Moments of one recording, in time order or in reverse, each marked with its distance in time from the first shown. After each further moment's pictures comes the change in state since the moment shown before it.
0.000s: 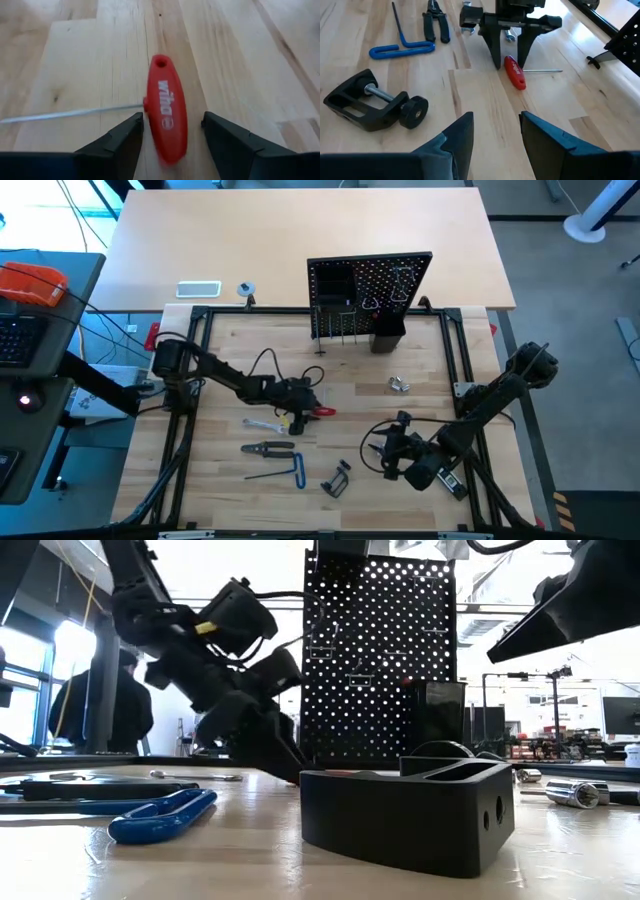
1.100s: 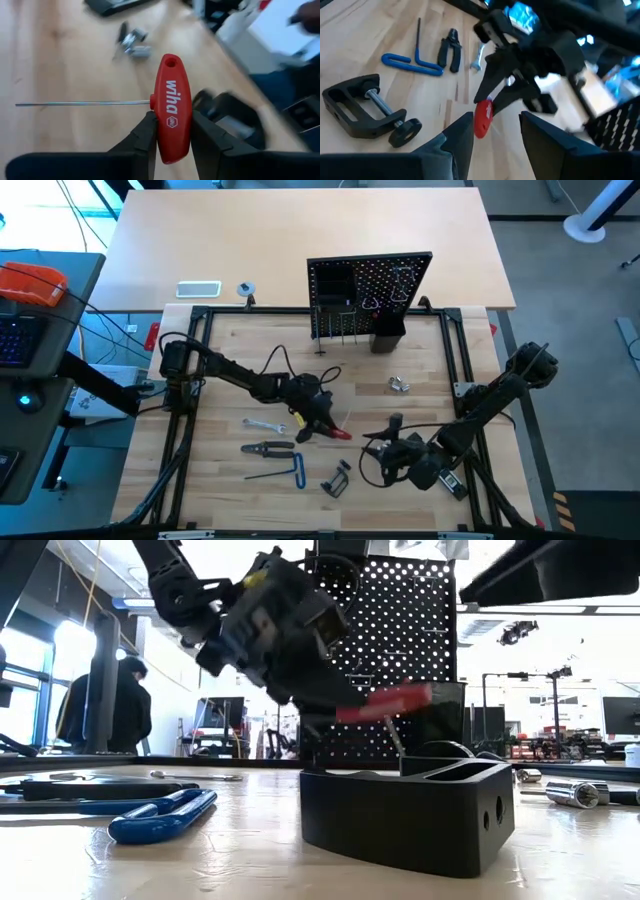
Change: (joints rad) left arm -0.004 0.046 0.211 0.008 0.467 -0.207; right arm 0.000 0.000 0.001 0.275 0.048 -0.621
